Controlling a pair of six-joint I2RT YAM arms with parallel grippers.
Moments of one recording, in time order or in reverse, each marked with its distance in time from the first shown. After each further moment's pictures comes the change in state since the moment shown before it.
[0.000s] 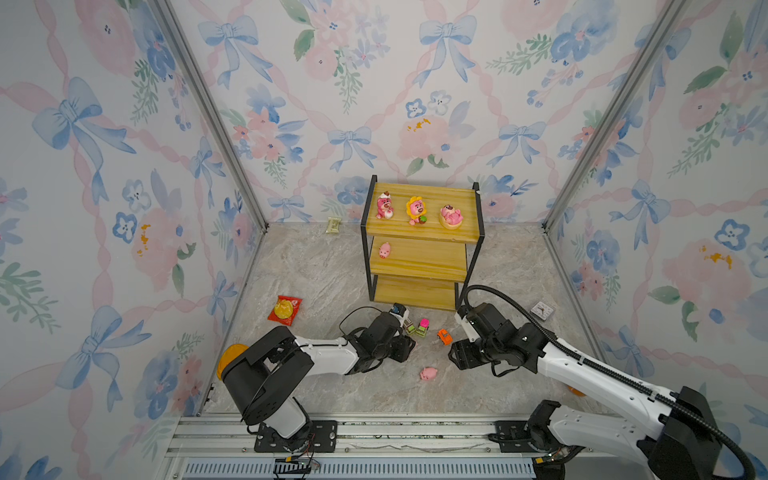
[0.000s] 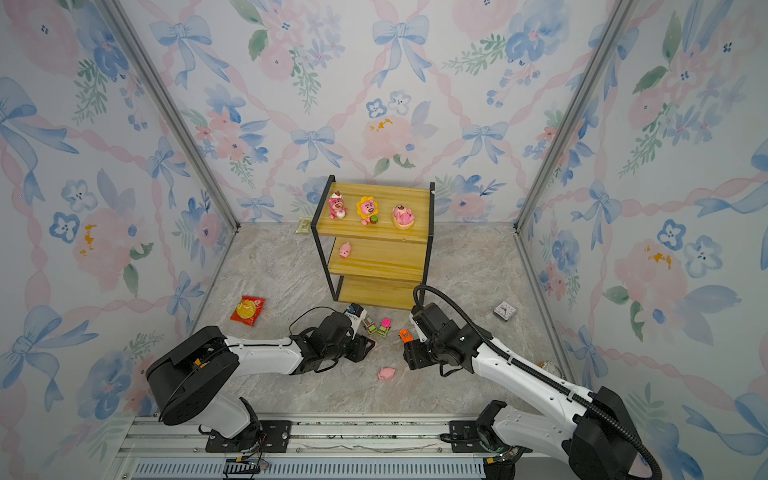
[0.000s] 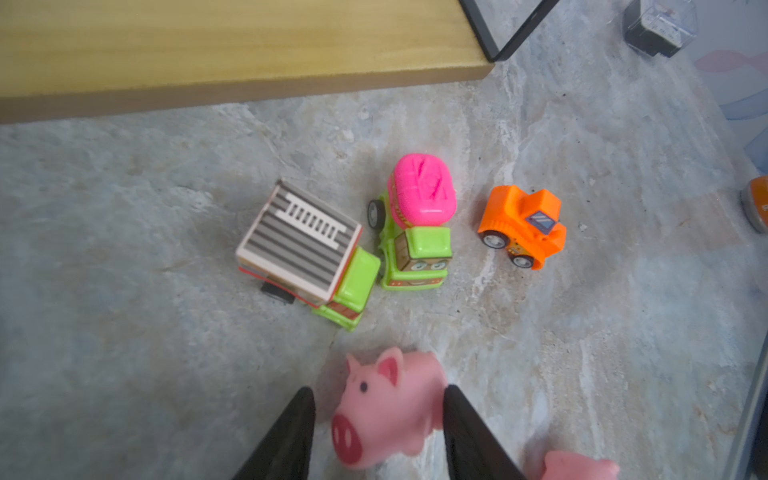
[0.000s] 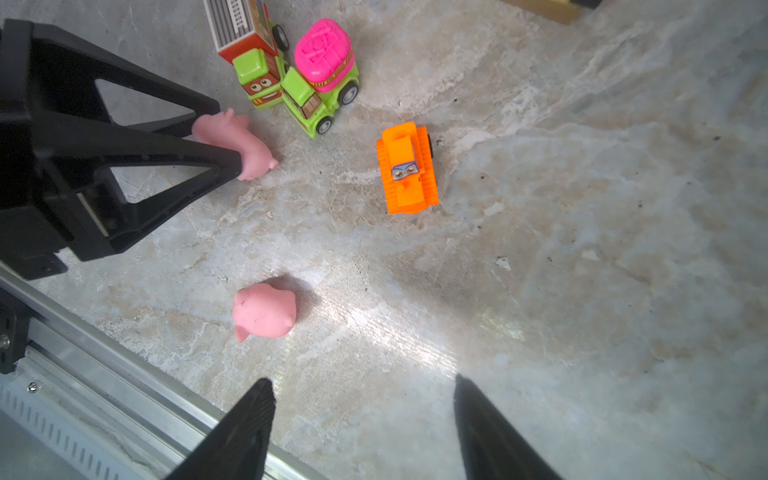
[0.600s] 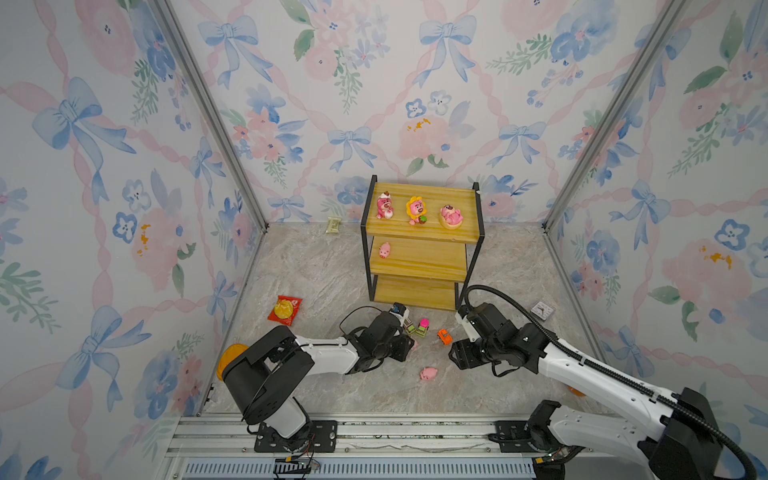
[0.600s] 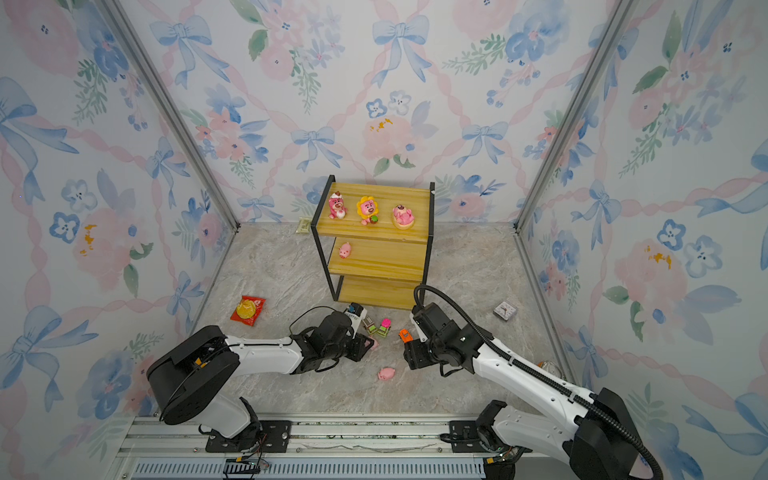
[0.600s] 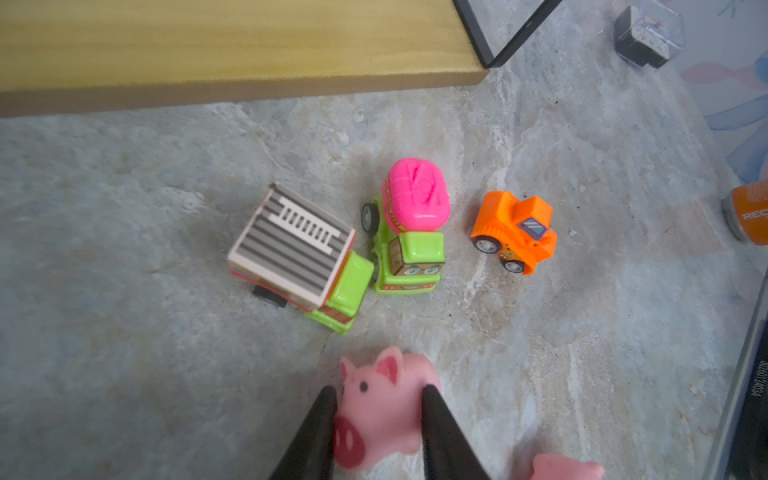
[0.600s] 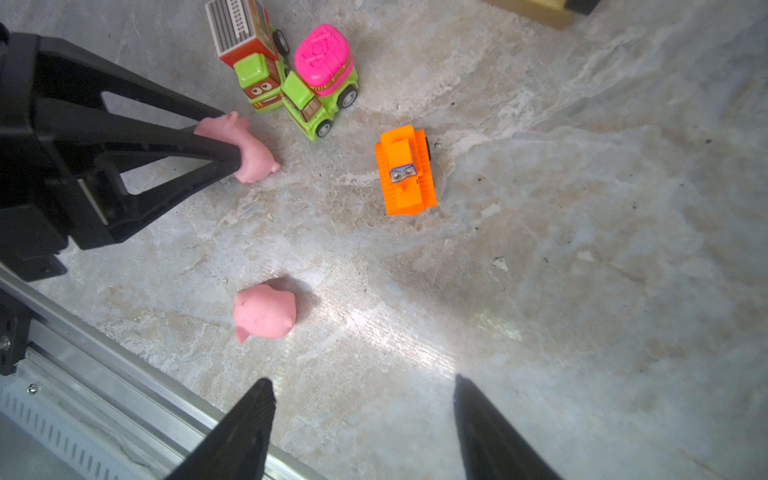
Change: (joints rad) left arm 0.000 -0.002 0.000 0.002 0.014 -0.025; right arm 0.000 -0.012 0.000 0.000 0.008 0.000
